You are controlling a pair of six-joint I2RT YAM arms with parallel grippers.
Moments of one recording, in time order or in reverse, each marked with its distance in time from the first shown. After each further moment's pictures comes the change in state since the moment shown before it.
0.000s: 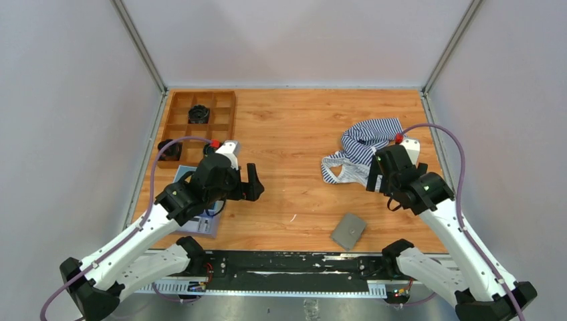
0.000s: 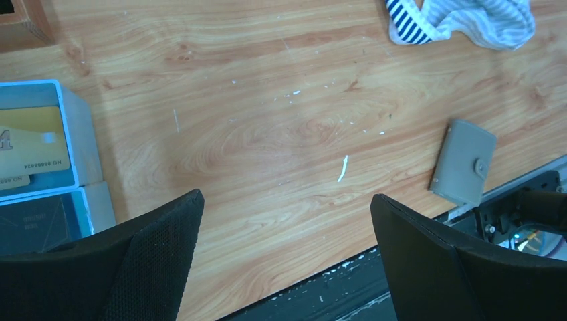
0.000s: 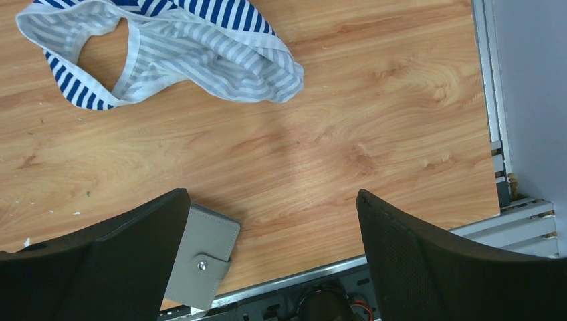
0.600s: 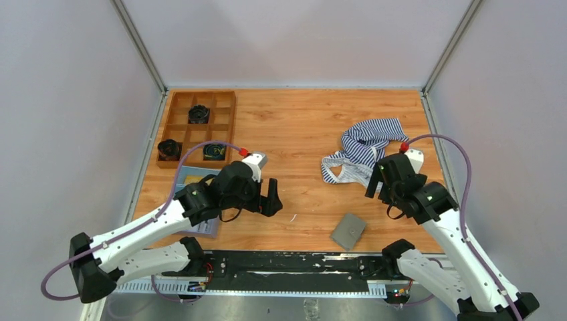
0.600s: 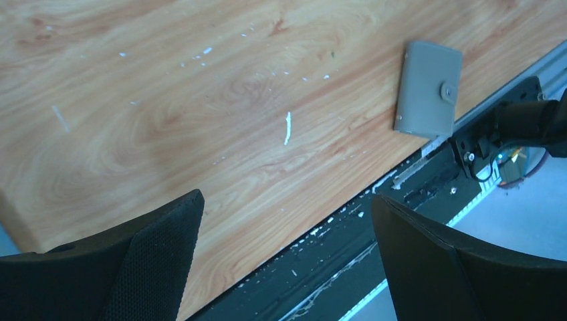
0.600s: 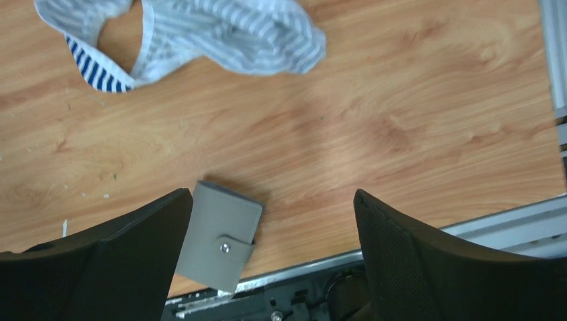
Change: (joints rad) left arm -0.166 0.072 -0.017 0.080 0.080 0.003; right arm 0.000 -0.100 -0.057 -0.010 -0.039 0.097
